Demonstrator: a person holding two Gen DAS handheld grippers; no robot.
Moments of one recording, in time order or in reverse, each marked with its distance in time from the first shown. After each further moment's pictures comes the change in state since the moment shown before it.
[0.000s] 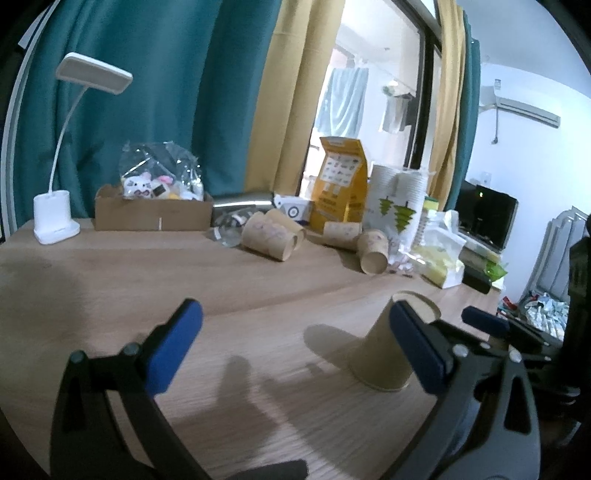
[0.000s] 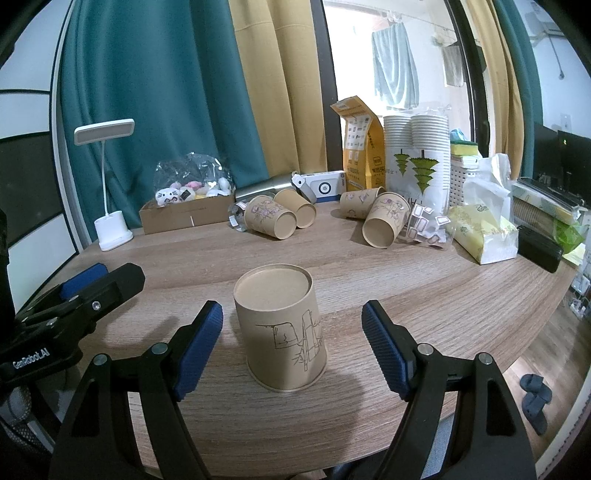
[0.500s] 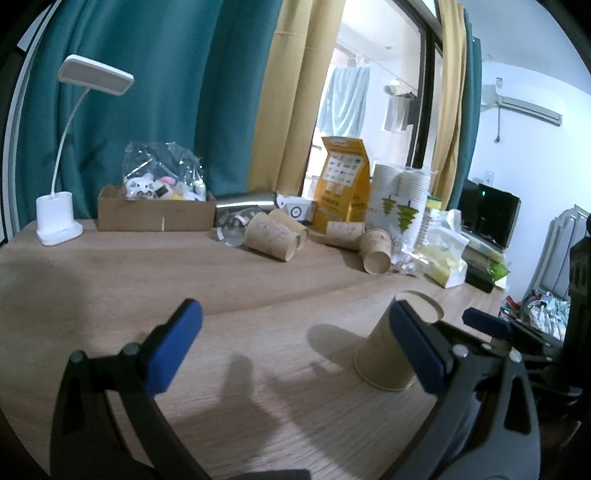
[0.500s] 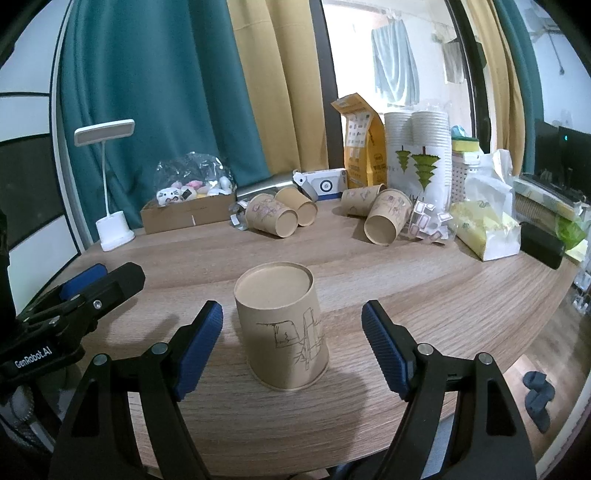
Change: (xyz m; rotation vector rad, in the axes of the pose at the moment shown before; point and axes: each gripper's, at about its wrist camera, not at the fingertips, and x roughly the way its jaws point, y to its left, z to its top) left arm -0.002 0.000 0.000 0.004 0.000 0.009; right arm 0.000 0.000 -0.002 0.014 0.005 0.009
